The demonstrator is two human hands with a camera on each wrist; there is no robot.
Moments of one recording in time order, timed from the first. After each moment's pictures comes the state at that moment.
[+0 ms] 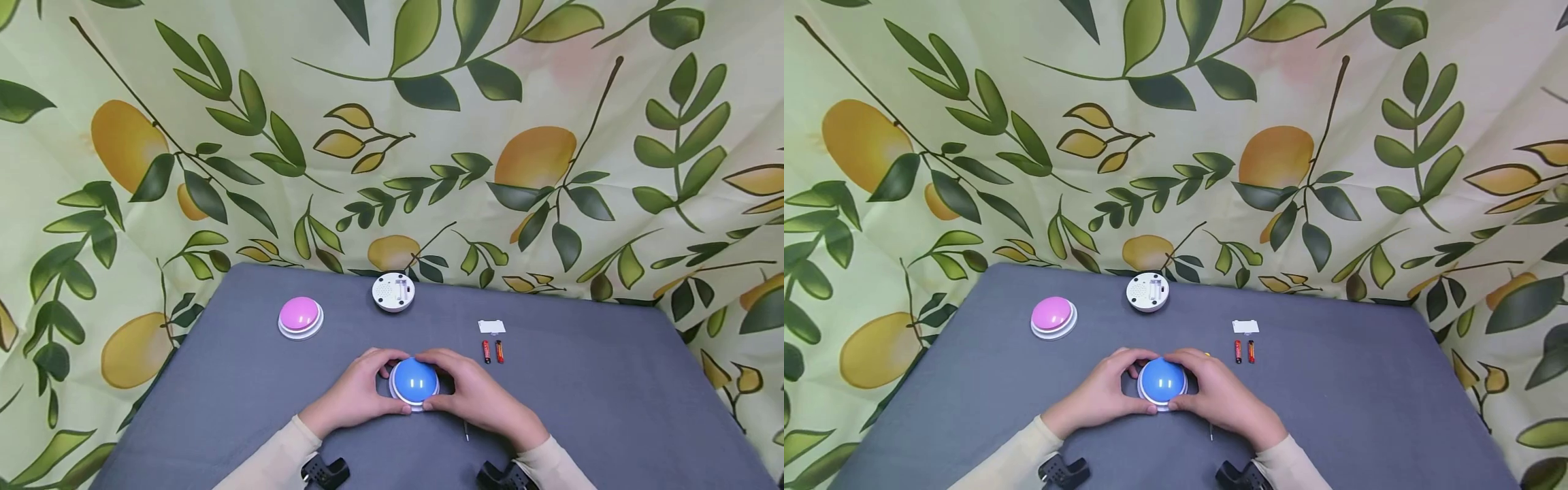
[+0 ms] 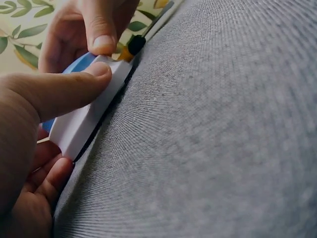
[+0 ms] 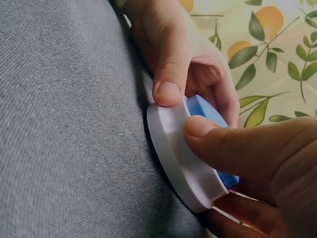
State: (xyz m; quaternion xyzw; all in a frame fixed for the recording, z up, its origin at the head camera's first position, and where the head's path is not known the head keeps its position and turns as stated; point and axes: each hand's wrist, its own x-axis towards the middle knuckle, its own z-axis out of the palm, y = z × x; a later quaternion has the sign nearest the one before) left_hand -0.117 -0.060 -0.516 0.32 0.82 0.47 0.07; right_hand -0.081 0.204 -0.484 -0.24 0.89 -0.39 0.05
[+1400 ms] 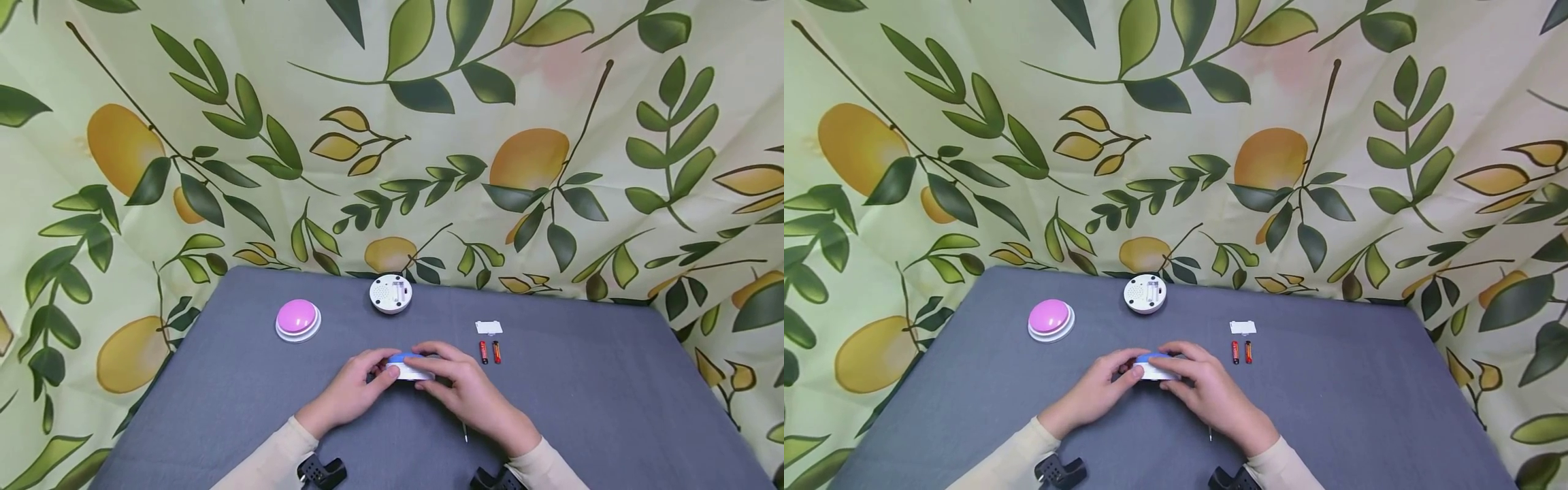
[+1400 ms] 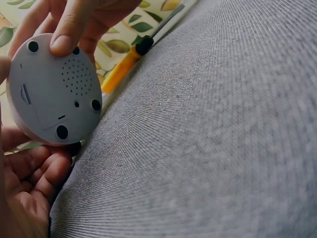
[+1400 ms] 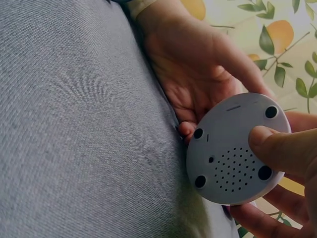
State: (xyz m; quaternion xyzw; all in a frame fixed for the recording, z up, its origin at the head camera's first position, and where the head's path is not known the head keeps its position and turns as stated) left_hand -0.122 -0.061 -0.521 0.32 0.79 0.52 0.05; right_hand -0.081 0.192 -0.482 -0.36 0.84 -0.39 -0.15
